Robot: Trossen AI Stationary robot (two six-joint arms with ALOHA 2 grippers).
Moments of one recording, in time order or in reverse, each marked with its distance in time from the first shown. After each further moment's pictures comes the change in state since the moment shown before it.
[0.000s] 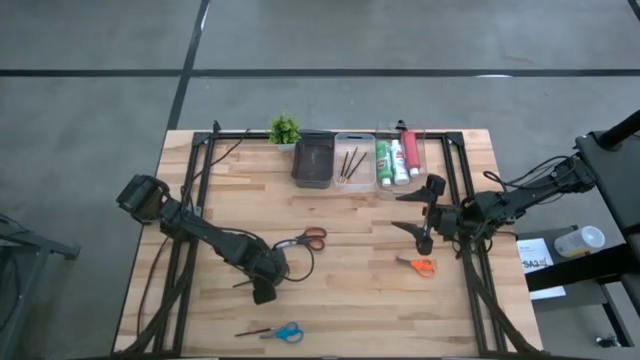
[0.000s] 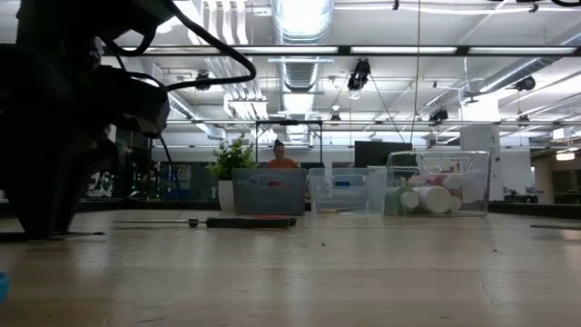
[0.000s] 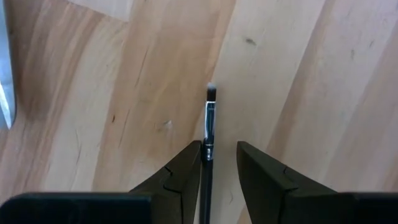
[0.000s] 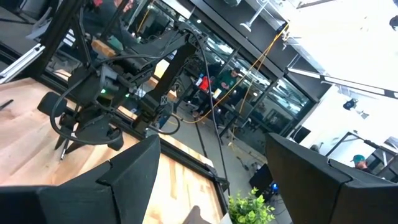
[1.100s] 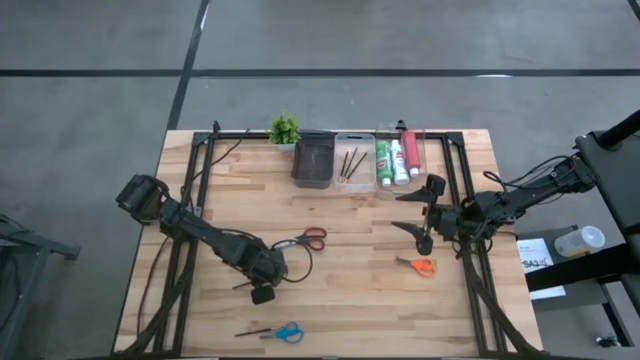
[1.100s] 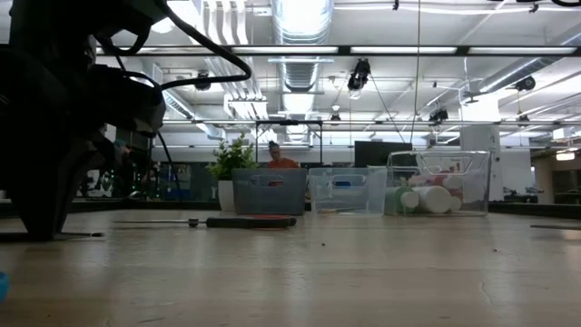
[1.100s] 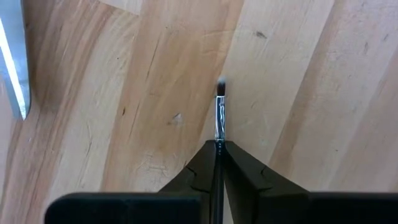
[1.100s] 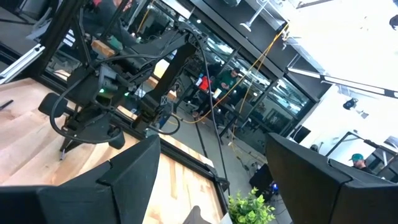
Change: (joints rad) left arm 0.000 -0.017 -0.002 -0.016 -0.043 0.003; right arm 0.000 0.000 0.000 0.000 0.000 0.000
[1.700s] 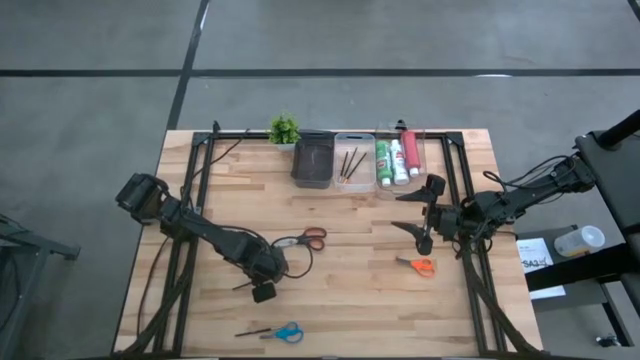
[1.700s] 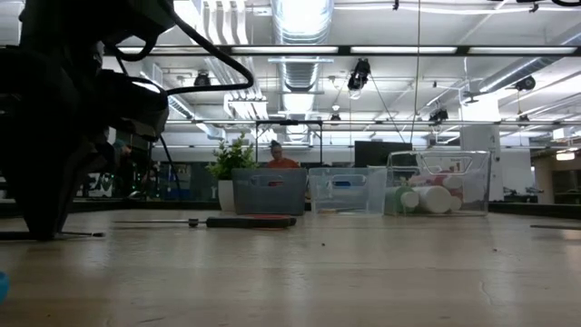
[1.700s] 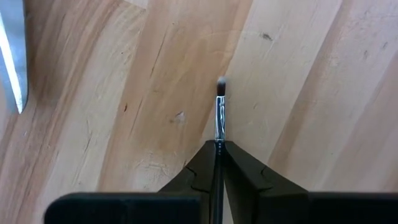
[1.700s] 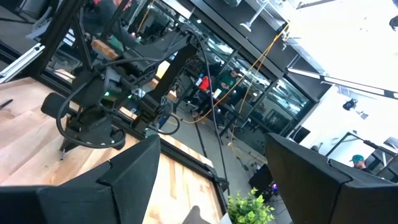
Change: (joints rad) left arm 0.032 -0.025 -0.007 0.006 0.042 -0.022; right arm 0.000 0.000 0.000 0.000 0.000 -0.002
